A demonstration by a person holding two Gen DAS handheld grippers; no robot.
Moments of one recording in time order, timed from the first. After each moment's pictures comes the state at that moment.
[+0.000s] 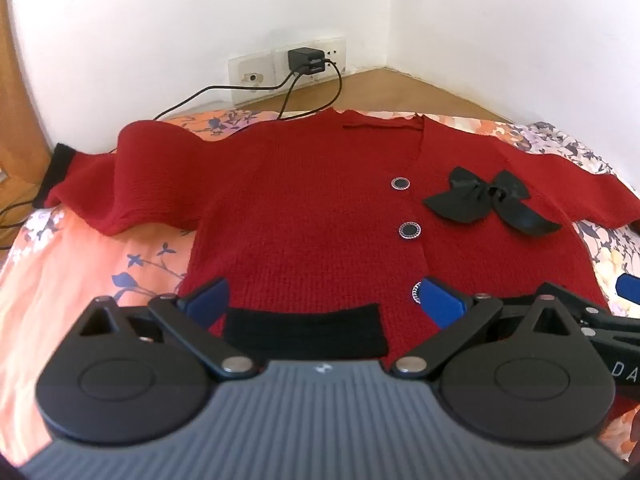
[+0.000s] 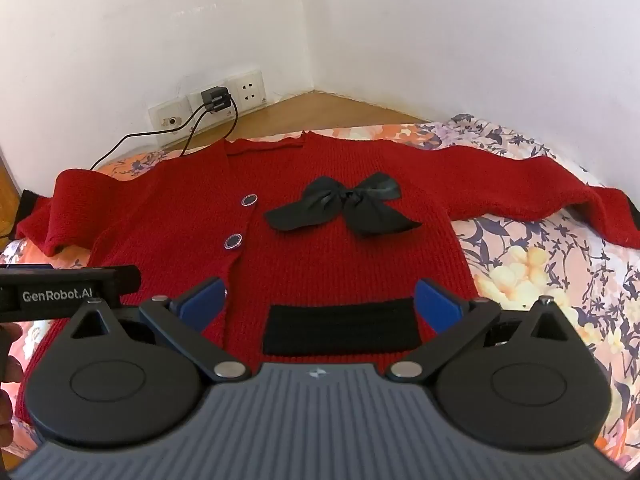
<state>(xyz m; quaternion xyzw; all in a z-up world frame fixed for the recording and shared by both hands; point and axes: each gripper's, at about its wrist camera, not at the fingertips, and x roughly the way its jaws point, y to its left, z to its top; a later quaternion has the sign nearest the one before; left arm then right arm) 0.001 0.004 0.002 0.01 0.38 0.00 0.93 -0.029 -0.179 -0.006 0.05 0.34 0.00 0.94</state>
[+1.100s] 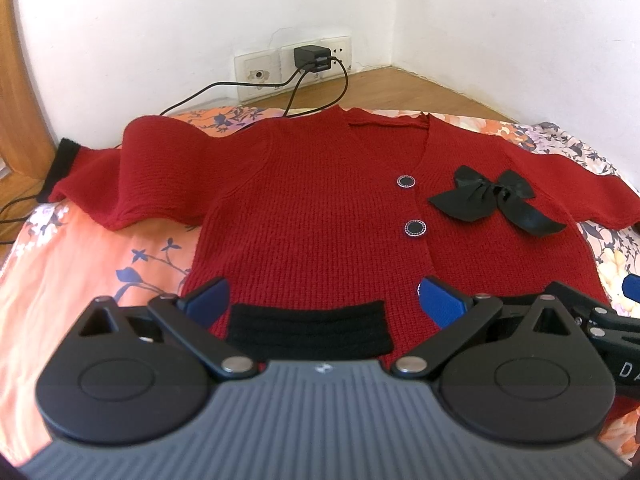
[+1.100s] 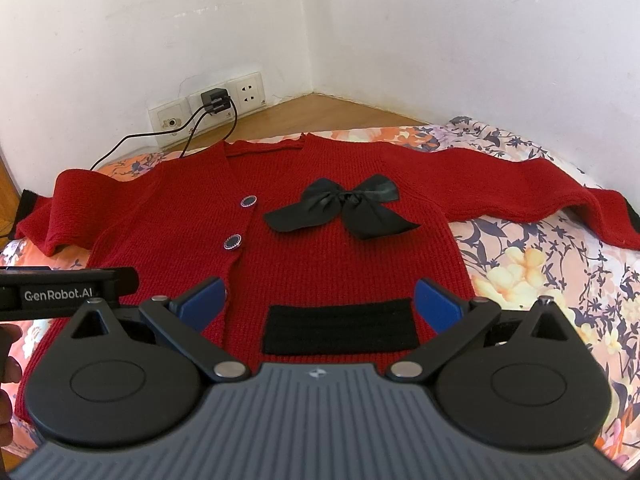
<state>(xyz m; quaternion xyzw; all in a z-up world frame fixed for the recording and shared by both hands) 0.001 0.010 0.000 0.00 0.38 0.00 0.93 -0.030 -0.178 -0.003 0.06 0.34 0.00 0.94</state>
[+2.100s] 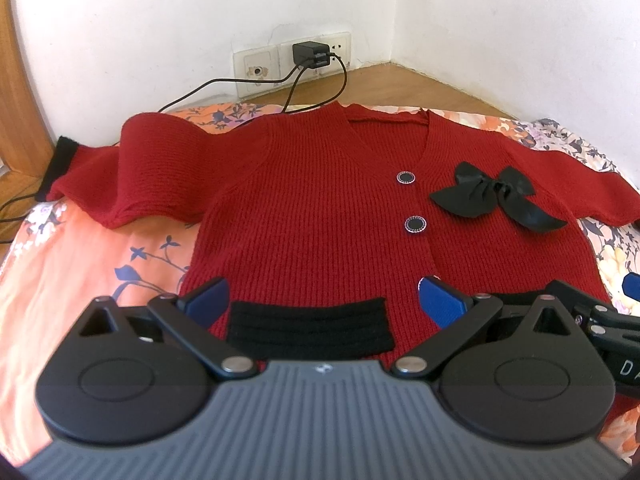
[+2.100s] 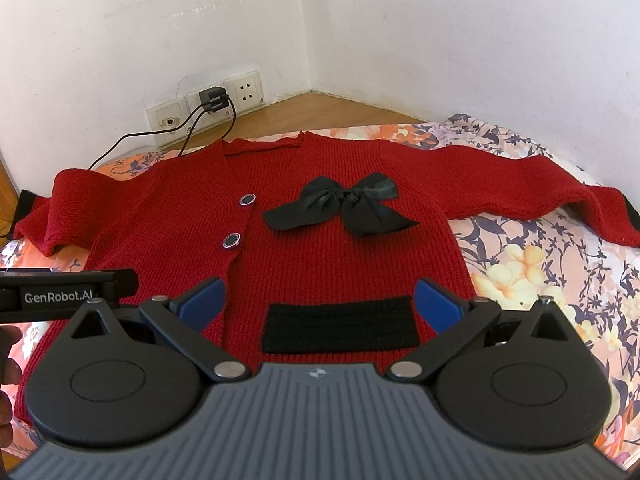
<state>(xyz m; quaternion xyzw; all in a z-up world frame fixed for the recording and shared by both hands) 0.000 0.013 -0.003 0.00 0.38 0.00 0.92 -0.029 -0.179 -0.006 0.06 0.34 0.00 0.94</state>
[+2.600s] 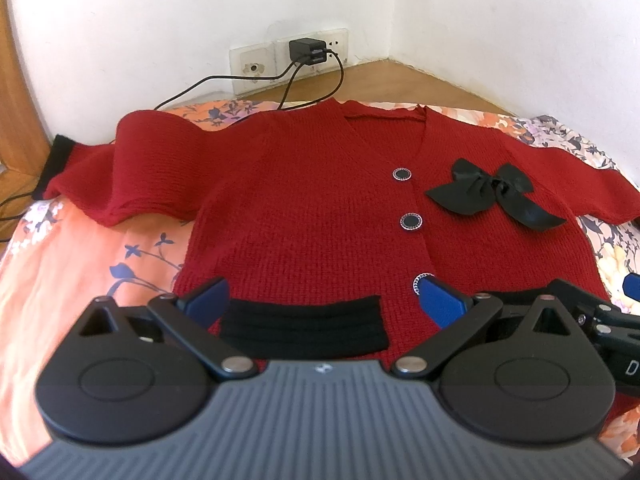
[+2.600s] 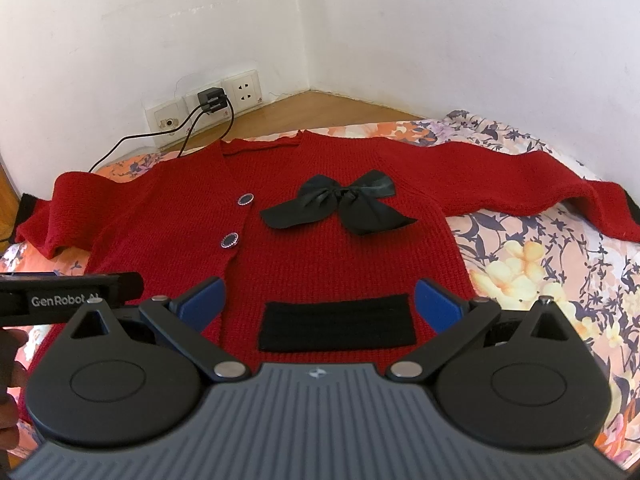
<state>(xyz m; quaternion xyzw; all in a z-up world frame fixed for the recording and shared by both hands) 0.001 0.005 -0.006 0.00 0.39 0.00 0.92 -0.030 -0.183 -0.007 0.07 0.34 0.00 0.94</state>
